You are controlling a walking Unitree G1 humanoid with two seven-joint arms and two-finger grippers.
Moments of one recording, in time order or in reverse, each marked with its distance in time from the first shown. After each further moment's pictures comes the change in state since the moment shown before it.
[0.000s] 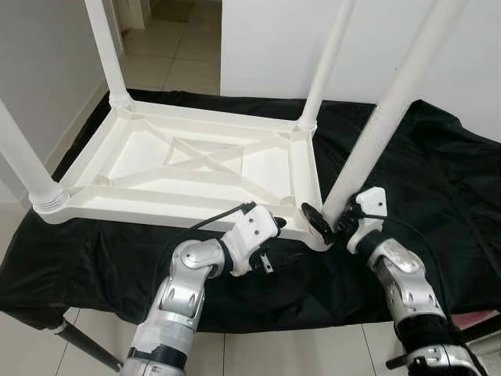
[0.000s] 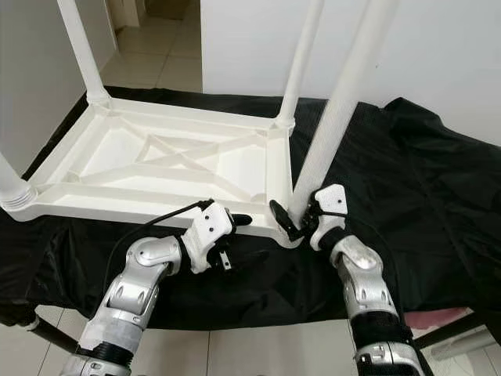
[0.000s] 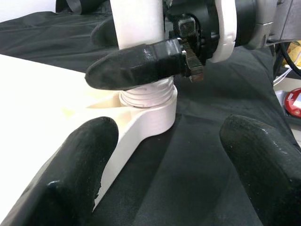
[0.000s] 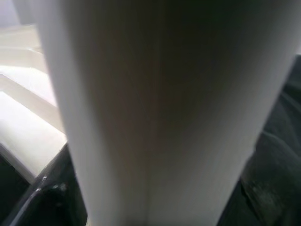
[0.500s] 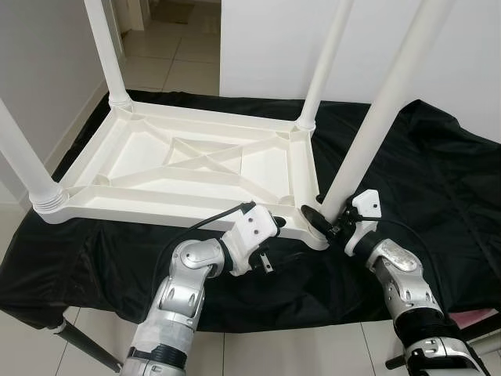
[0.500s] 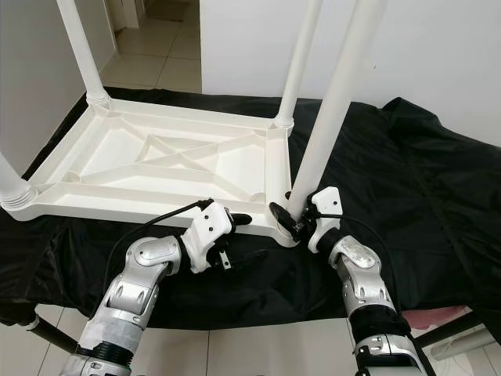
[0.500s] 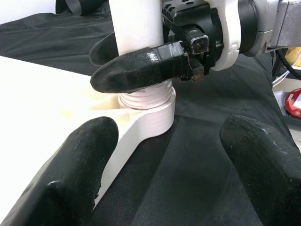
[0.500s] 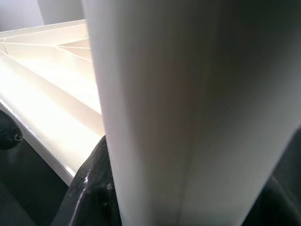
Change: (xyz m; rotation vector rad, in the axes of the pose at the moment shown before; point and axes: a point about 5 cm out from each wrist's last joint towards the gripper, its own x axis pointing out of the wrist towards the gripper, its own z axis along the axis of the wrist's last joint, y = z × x) left arm 0.000 0.000 0.000 -0.001 -0.001 0.003; right arm 0.001 0.003 -0.006 0.018 -0.004 0.063
